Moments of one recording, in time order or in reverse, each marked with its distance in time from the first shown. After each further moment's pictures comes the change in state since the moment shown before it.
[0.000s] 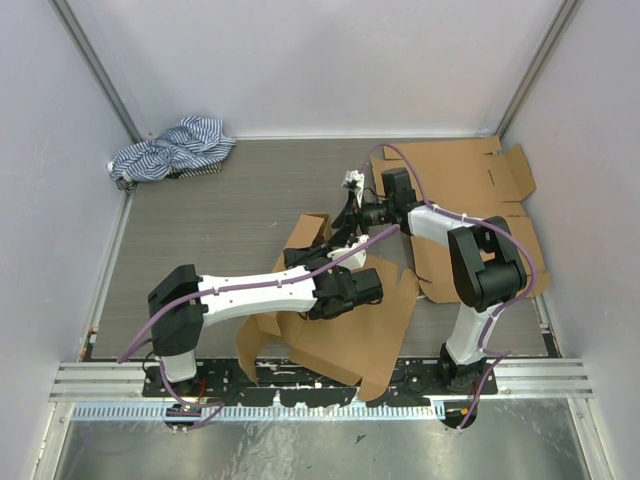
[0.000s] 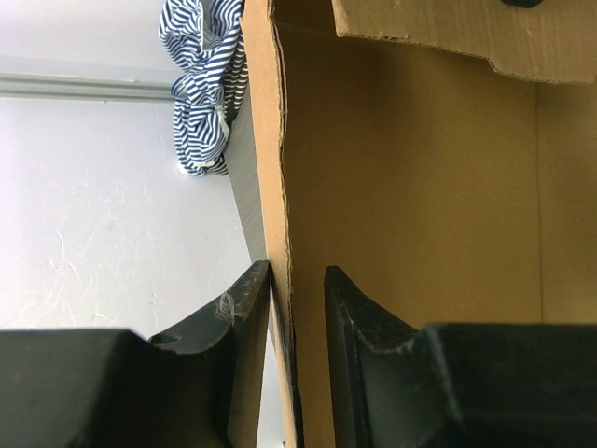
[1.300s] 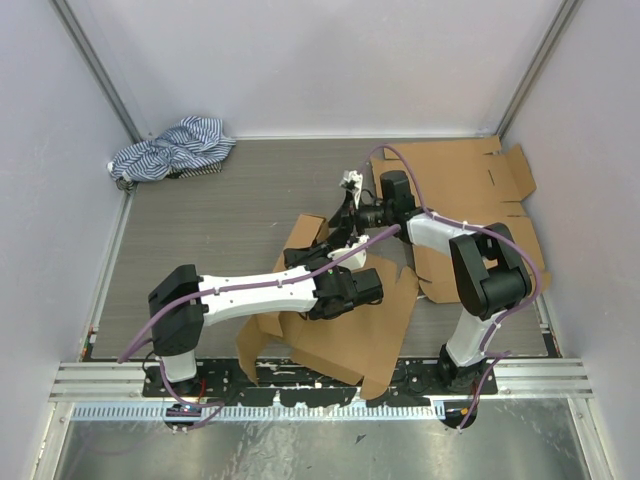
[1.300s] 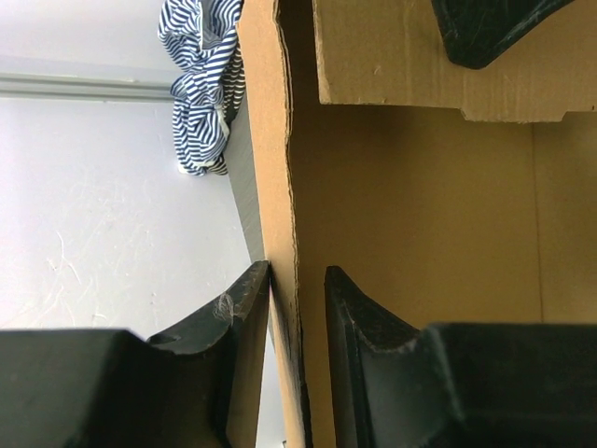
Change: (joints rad) left arm -0.001 0.002 0.003 -0.004 -0.002 -0.002; right arm 0.037 -0.058 -0.076 0.172 0.025 0.157
